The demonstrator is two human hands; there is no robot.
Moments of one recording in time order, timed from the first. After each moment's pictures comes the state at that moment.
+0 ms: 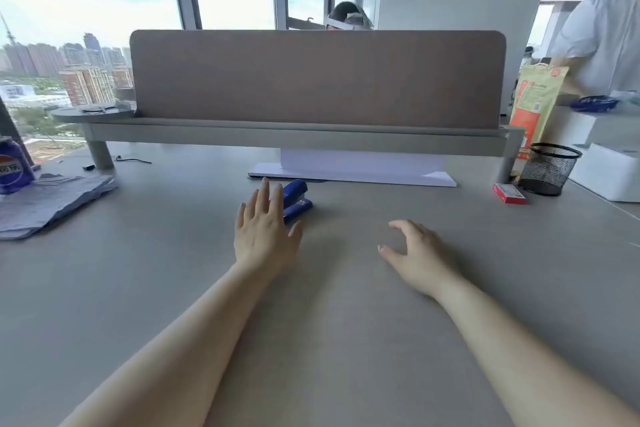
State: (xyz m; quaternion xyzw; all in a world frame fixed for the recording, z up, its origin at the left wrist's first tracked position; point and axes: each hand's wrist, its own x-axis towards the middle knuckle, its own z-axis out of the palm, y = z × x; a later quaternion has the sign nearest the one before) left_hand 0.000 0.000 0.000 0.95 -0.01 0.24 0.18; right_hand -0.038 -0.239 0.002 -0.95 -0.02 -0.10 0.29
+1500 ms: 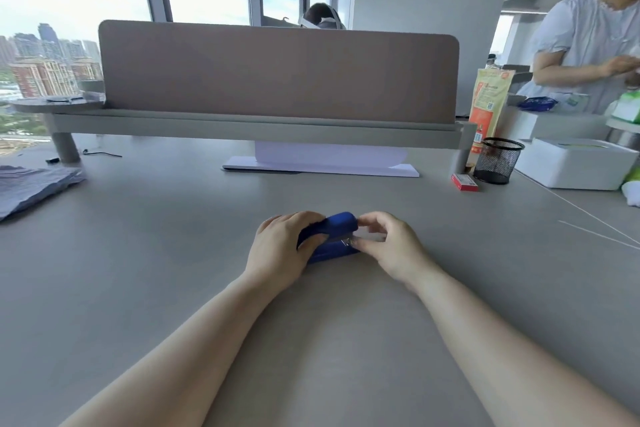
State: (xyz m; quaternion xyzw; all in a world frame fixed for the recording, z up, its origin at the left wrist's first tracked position) left_hand -0.070 -0.048 0.003 0.90 -0.22 0.24 0.30; right_hand -0.077 -0.240 0.003 -0.84 -0.04 -0.10 0.53
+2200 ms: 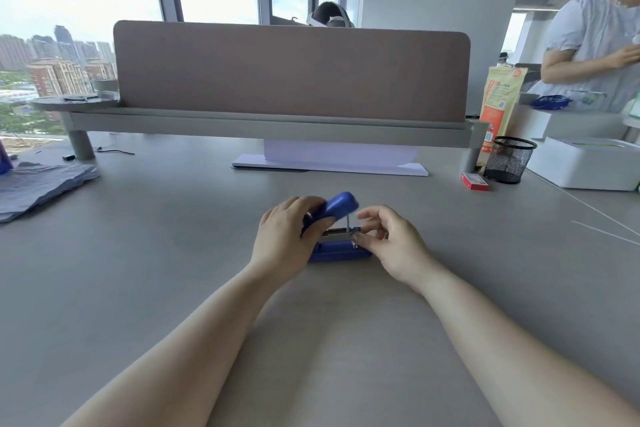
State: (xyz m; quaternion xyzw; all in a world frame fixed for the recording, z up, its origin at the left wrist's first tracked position) left_hand -0.072 -0.046 0.011 0.88 -0.20 0.28 0.34; right_hand -0.076 -0.232 0.001 -0.83 -0.11 -0.13 0.53
